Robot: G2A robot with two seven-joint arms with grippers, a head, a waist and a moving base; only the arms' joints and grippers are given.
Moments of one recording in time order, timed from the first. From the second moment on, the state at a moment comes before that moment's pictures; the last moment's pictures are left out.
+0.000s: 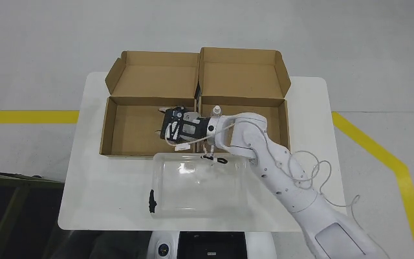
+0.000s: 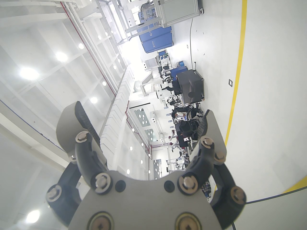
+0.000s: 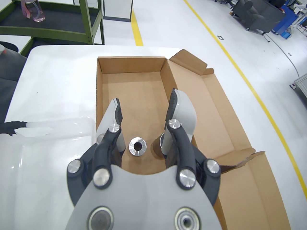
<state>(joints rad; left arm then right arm) -0.36 -0.19 -0.39 -1.44 1.98 -0.36 0.13 -0.82 -1.44 0.88 -1.59 -1.34 -0.68 0.36</state>
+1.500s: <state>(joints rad) -0.36 -0.19 -0.39 -1.44 1.98 -0.36 0.13 -1.75 -1.25 1.83 -2.03 -1.45 -0.76 -0.13</state>
